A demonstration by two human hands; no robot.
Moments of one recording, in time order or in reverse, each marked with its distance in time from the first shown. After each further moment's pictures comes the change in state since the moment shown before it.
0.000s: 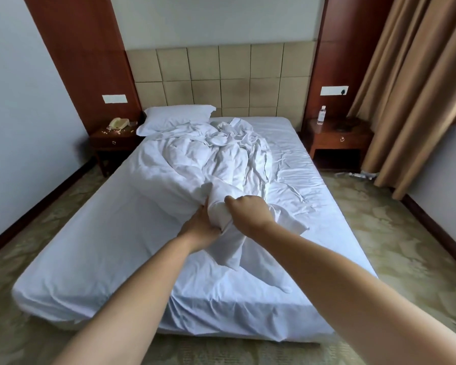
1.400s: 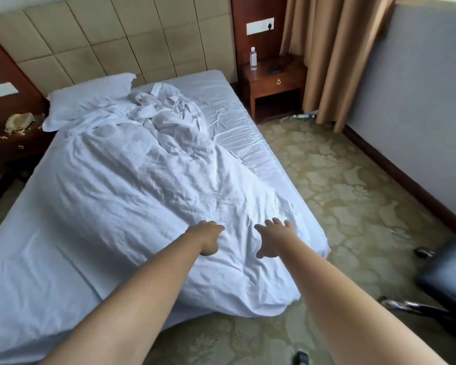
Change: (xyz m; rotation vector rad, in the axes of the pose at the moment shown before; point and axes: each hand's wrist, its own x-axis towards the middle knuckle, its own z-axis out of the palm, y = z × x) left_hand 0.063 0.131 0.181 0.892 -0.696 0.214; right_hand -0.150 0.193 0.163 0.306 -0.705 0.525
